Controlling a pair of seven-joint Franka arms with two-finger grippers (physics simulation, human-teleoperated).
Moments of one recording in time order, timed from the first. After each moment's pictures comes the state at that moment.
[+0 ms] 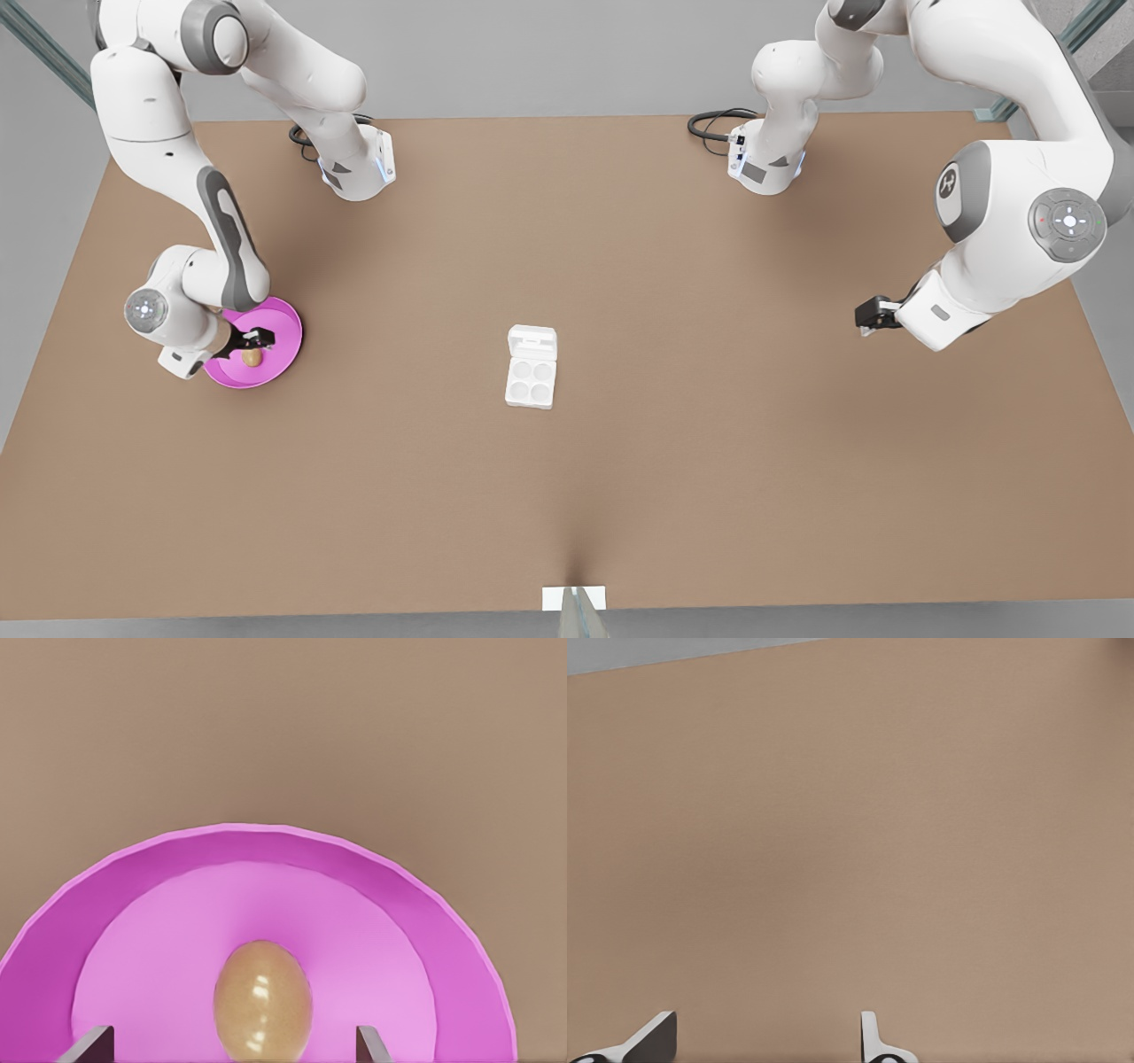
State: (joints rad) left arm -0.06 0.24 -0.03 -1.39 0.06 1.56 0.02; right arm -0.30 0.36 0.00 -2.23 -0.13 2.46 -0.42
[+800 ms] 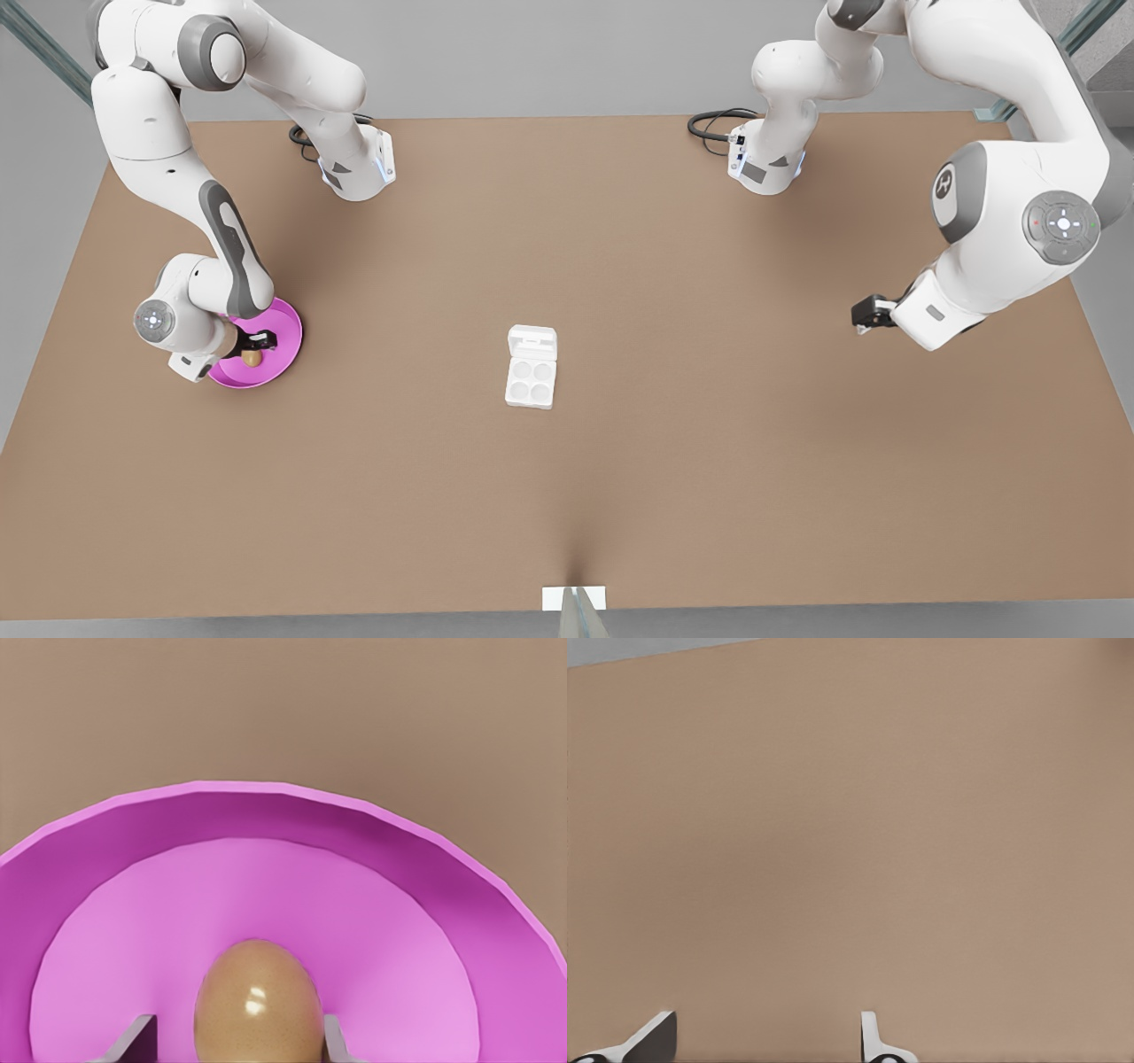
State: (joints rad) left arm -0.06 0.24 -0.03 -1.39 0.06 1.55 0.02; right arm -0.31 0.43 0.00 -2.22 -0.13 2.46 -0.42
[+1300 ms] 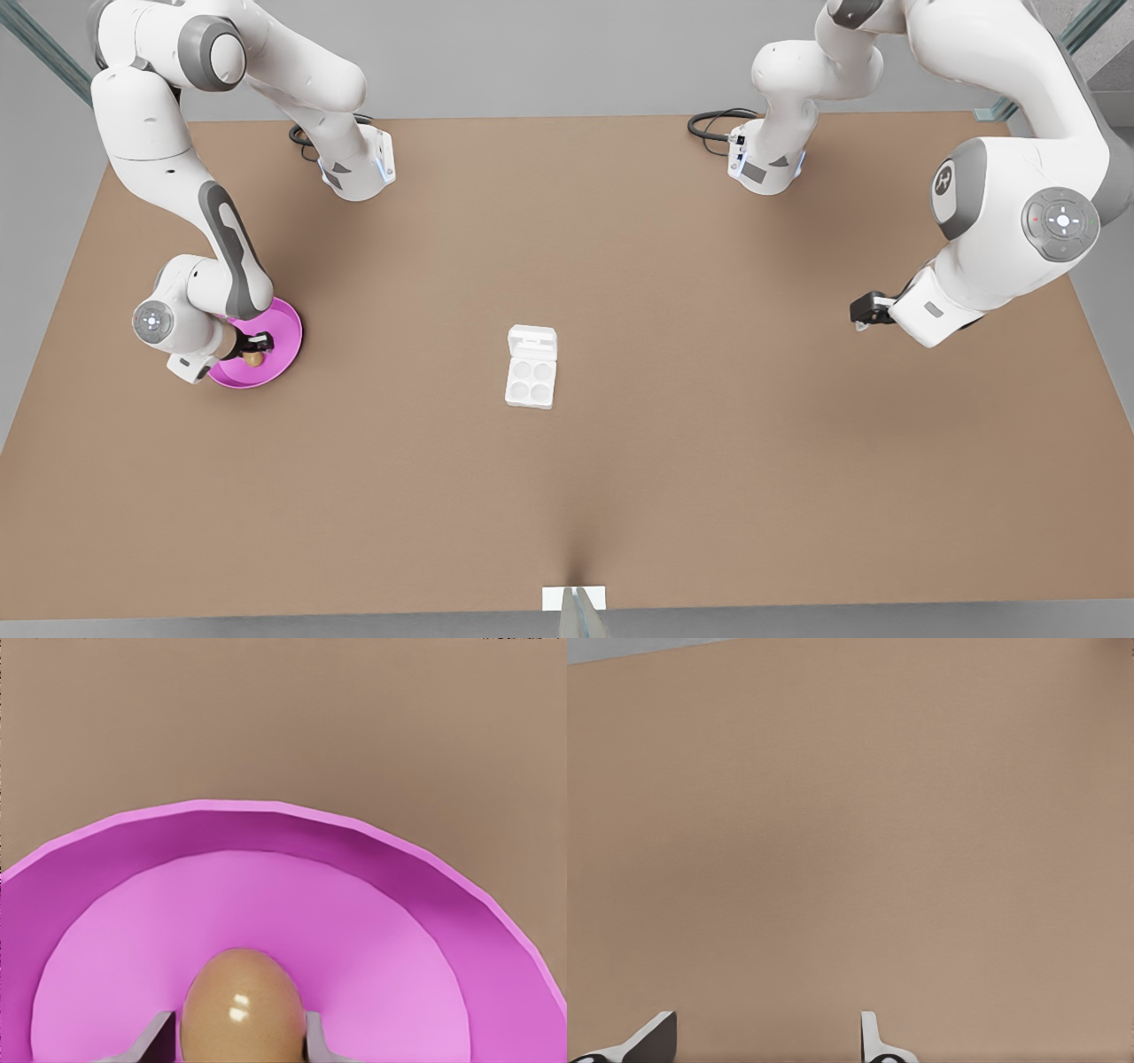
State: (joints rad) left arm -0.07 0.23 -0.03 -1.39 0.06 1.53 0.02; right arm -0.31 0.43 0.00 -2.20 -0.13 2.46 -0.41
